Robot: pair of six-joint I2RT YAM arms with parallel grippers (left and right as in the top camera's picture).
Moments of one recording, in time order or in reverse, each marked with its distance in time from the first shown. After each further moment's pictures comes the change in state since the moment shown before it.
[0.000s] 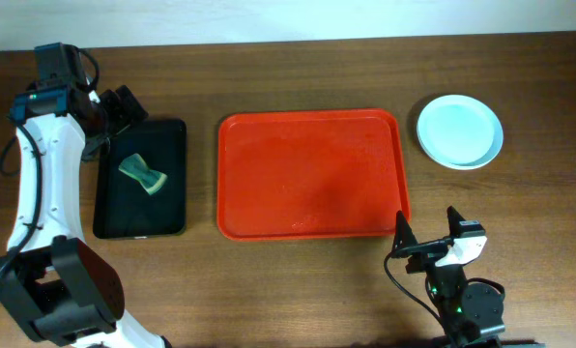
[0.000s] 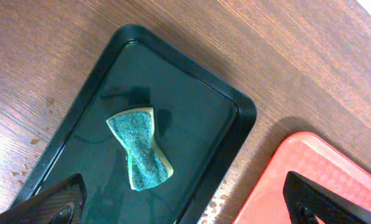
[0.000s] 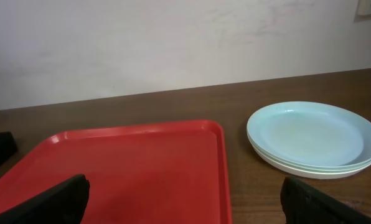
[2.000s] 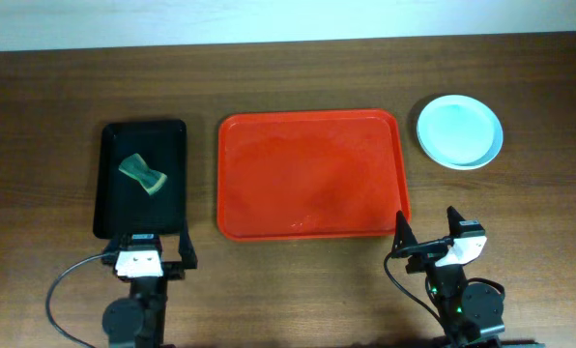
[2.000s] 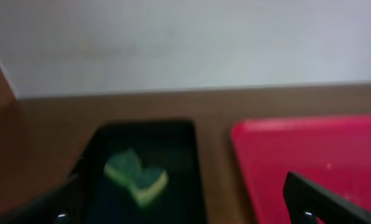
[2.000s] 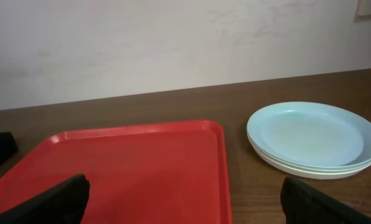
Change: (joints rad) left arm -0.154 -1.831 -1.683 0.912 -0.033 0.469; right arm 0.000 -0.001 0.000 -0.001 0.000 0.000
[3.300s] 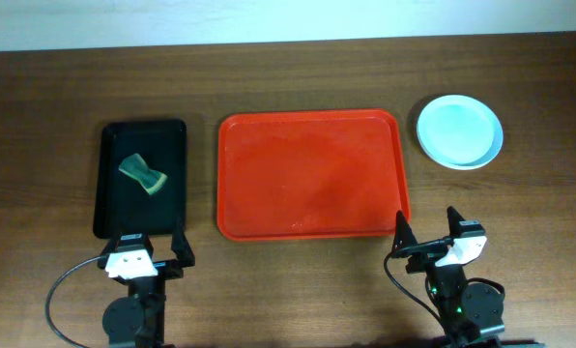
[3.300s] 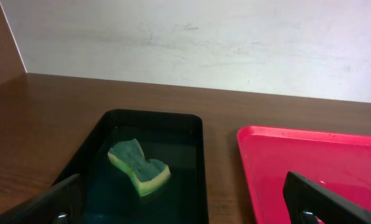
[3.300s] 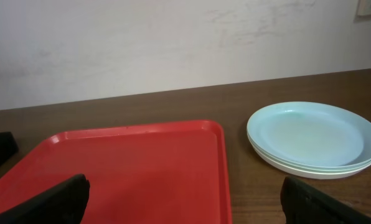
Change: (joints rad) left arm 0.000 -0.001 -0.001 -0.006 -0.058 -0.123; right arm 0.000 0.000 0.000 0.000 0.000 0.000
